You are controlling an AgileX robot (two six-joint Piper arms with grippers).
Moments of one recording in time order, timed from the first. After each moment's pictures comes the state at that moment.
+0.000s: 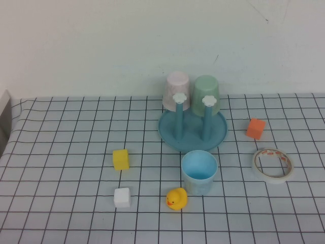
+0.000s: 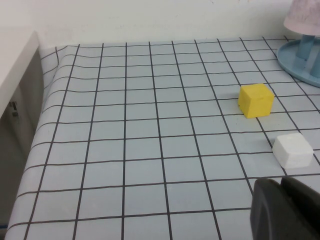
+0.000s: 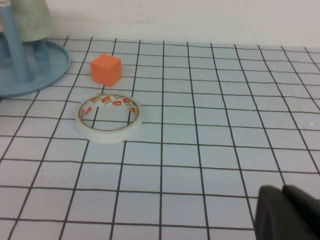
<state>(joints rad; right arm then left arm) -0.03 -0.01 0.02 -0.02 0.41 -0.03 -0.08 -0.01 0.02 -0.13 0.36 0.03</state>
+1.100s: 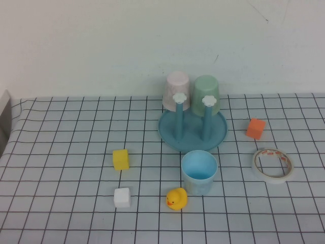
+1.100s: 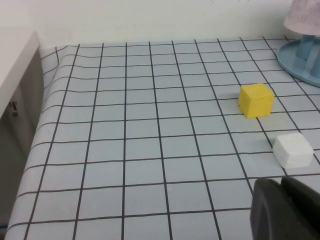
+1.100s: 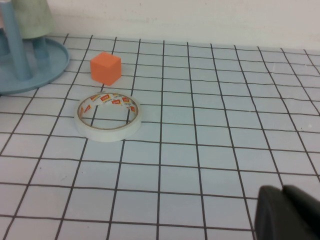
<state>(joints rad) -0.03 -0.01 0.02 -0.02 0.41 -0.04 -0.08 -0.01 0.02 -0.13 0.36 0.03</state>
